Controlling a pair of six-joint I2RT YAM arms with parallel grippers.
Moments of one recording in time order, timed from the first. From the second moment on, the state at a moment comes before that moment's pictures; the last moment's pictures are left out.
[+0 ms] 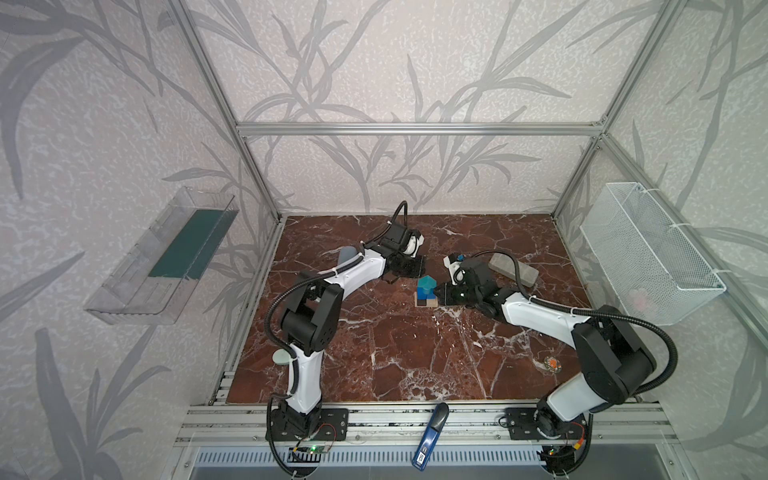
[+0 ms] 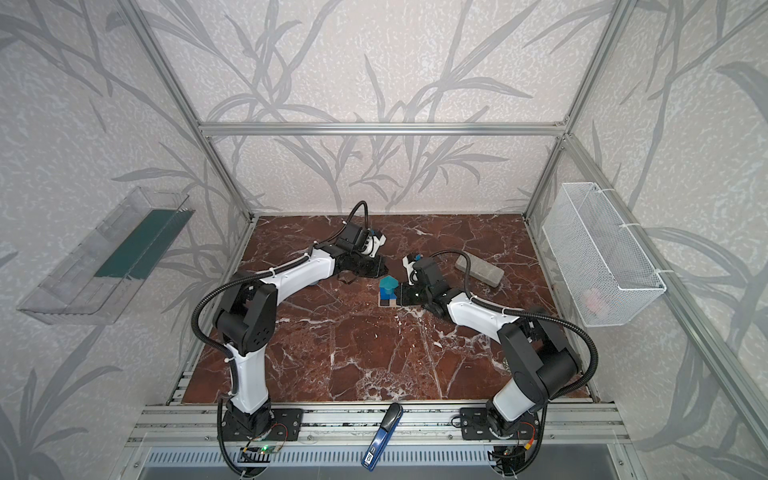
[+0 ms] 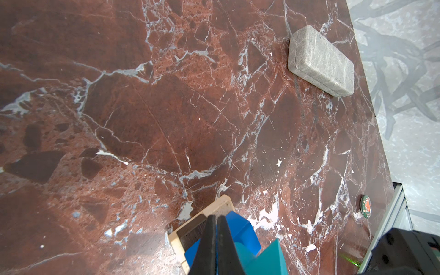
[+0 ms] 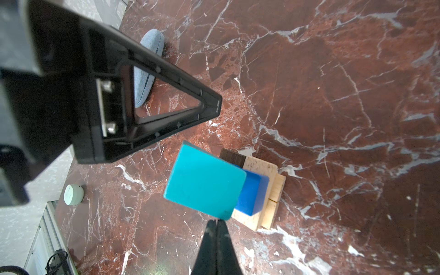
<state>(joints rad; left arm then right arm) -0.52 1.98 1.49 -0.43 0.38 -0.33 0.56 1.58 0.86 0.04 -0.27 0.53</state>
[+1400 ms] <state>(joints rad) -0.52 1.97 1.49 -0.43 0.34 -0.33 0.56 1.59 0.85 0.05 -0.30 0.54</state>
